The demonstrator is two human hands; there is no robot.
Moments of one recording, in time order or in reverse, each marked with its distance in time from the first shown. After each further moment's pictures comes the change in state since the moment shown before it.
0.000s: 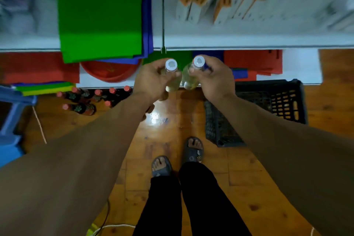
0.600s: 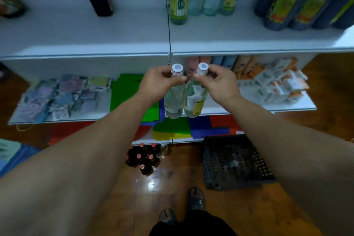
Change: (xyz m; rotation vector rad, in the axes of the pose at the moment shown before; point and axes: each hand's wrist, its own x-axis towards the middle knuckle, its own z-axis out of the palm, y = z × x) left_hand -0.127 0.258 -0.128 -0.055 -0.086 0.376; right_hand -0.079 -0.248 -0.138 0.048 0.206 -0.323
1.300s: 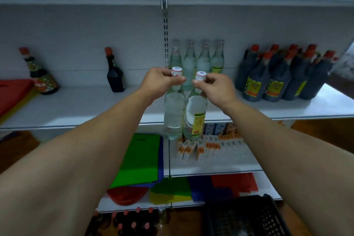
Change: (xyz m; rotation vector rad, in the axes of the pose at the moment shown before) left_hand 0.063 0.174 -0.036 0.035 0.082 0.208; right_hand 0.092 -0.131 -0.078 0.029 0.066 -0.186
